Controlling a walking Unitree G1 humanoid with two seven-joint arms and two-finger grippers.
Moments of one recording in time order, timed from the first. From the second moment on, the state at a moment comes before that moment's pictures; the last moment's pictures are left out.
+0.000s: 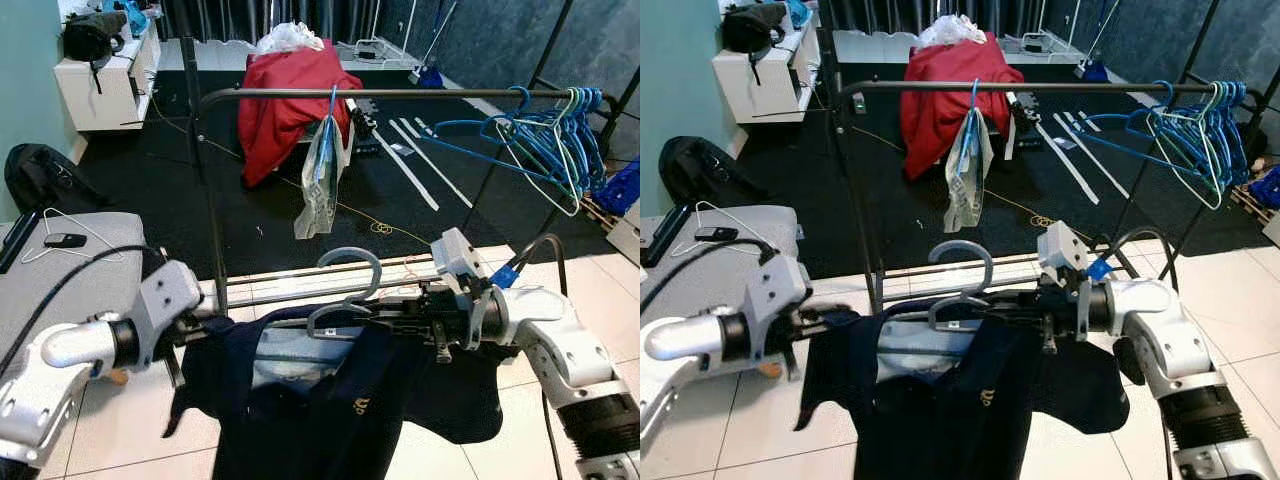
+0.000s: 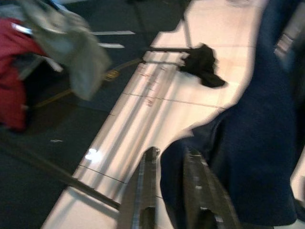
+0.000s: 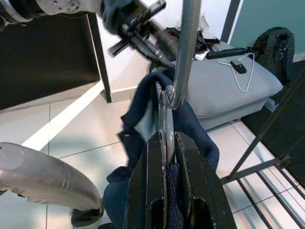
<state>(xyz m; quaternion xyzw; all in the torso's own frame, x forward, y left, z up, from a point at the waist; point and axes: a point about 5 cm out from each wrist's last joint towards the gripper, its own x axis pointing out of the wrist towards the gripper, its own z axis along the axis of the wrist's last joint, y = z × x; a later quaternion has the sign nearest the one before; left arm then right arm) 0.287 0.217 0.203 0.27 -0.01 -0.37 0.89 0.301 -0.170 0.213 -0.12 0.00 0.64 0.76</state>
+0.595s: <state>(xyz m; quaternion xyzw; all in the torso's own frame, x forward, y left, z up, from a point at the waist) 0.311 0.262 0.218 0.30 -0.01 -0.17 0.94 0.307 -0.173 0.199 -0.15 0.00 0.56 0.81</state>
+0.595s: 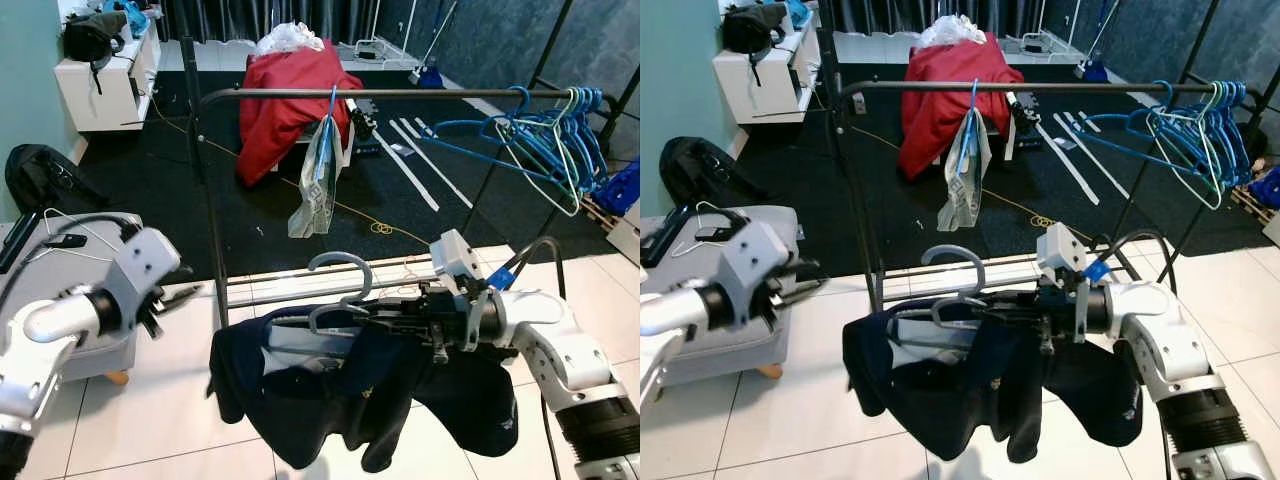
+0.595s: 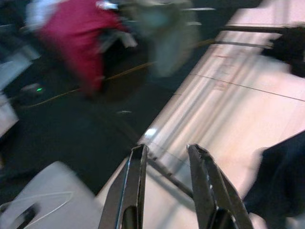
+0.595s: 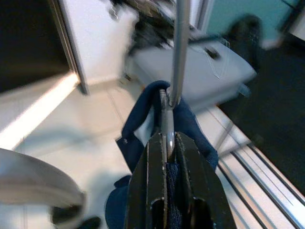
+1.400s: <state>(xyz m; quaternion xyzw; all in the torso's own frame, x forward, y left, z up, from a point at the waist) 0.322 0.208 0.157 -0.04 0.01 0.00 1.00 0.305 -0.143 0.171 0.00 -0.19 0.32 0.93</state>
